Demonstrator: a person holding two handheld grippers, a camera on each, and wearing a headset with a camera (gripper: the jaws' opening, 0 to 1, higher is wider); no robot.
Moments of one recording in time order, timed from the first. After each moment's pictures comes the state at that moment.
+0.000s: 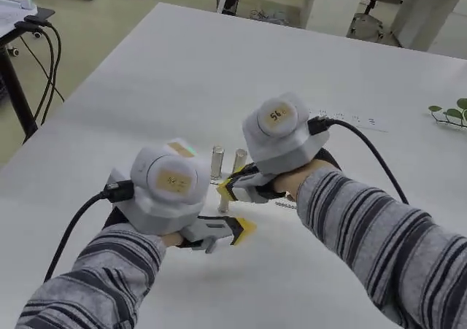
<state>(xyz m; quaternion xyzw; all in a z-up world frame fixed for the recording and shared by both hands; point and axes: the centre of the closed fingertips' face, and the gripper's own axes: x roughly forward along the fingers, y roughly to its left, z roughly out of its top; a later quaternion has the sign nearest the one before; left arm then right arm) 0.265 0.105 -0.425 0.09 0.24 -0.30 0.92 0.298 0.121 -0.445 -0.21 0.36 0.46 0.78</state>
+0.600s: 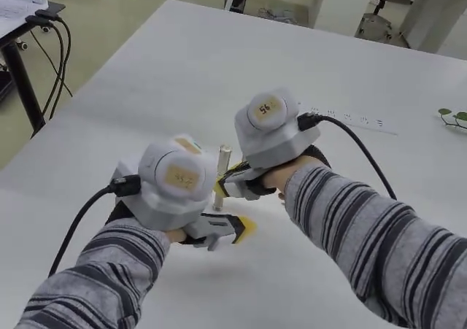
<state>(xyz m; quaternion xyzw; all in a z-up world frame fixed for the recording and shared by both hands) 0.265 0.110 -0.429 0.10 0.25 -0.30 0.92 0.297 0.136 -0.448 -0.21 0.37 0.45 0.79</state>
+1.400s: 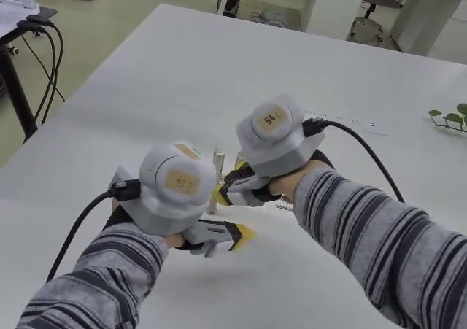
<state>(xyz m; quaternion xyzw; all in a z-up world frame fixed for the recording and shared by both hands) 0.265 0.107 -0.432 0.10 0.26 -0.29 0.91 0.297 0.117 -0.437 -0.24 0.34 0.47 0.78</state>
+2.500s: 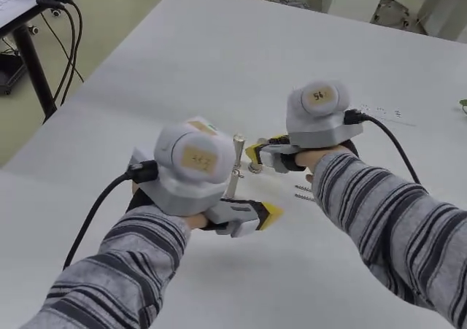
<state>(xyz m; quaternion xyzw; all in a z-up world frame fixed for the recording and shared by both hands) 0.274 0.108 -0.424 0.06 0.25 -0.28 0.93 0.379 0.100 -0.455 -0.12 0.32 0.37 0.87</state>
